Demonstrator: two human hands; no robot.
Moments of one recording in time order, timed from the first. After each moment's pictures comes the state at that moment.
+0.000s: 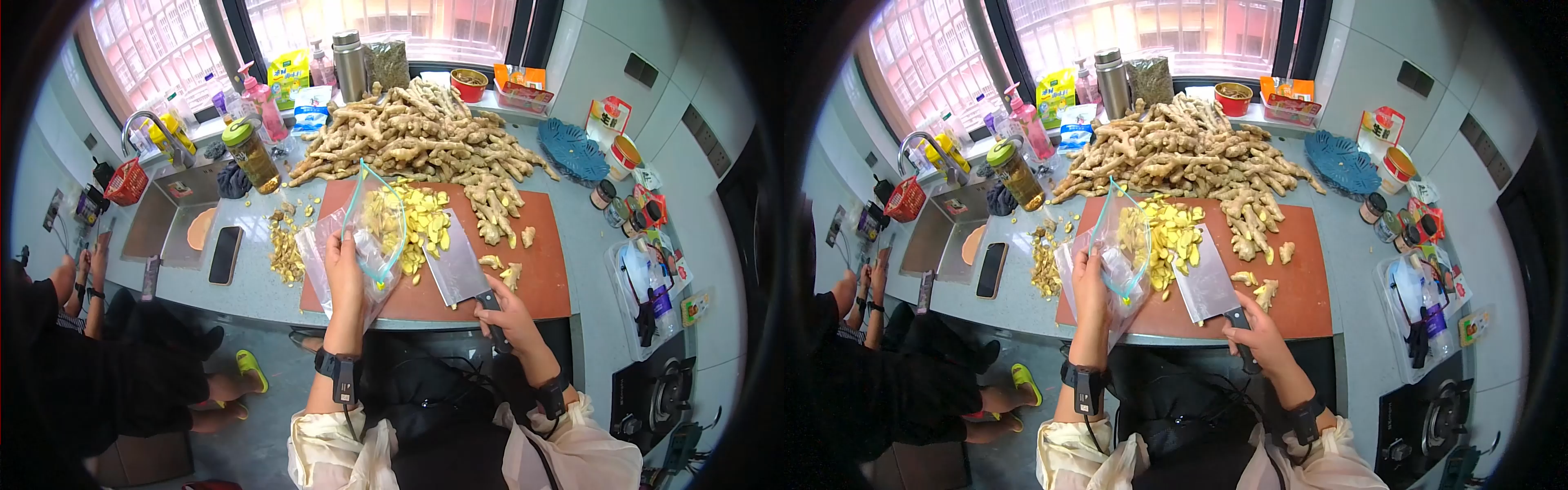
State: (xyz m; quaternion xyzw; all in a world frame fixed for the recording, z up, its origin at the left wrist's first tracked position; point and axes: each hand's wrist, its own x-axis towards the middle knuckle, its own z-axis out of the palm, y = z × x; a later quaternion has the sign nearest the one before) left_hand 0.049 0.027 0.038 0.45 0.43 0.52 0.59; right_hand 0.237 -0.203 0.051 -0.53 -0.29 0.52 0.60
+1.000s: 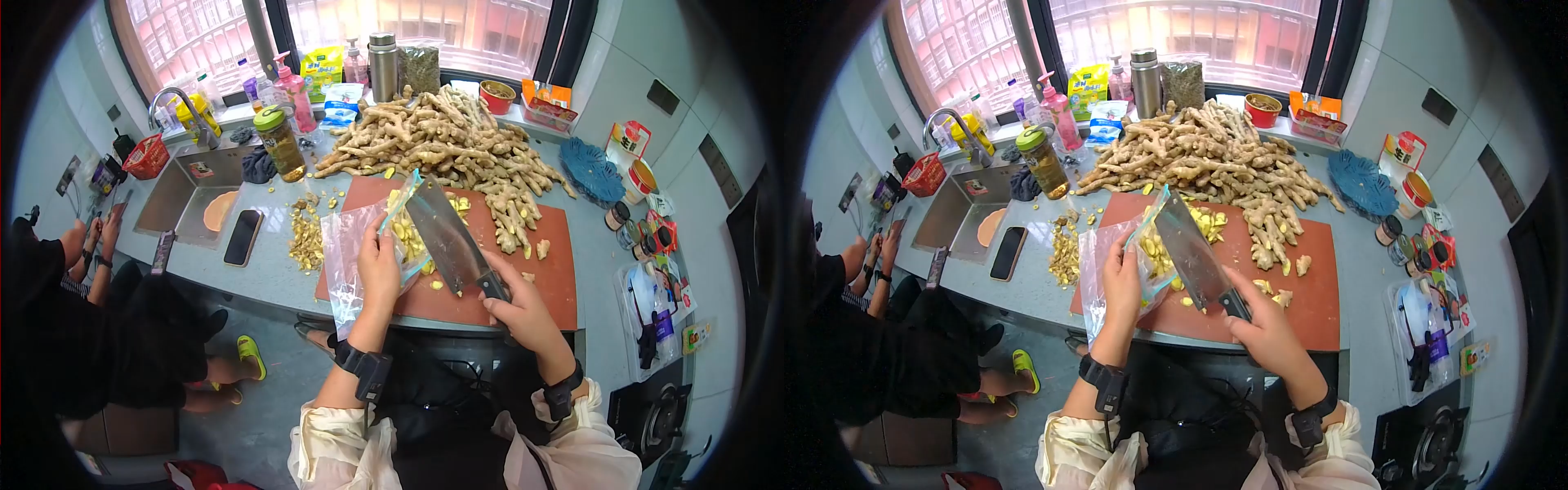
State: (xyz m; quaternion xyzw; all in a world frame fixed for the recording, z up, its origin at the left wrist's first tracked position) left_hand 0.064 0.009 0.046 0.54 0.40 0.53 0.51; right_hand 0.218 -0.178 0.139 -0.62 -0.49 0.41 0.46
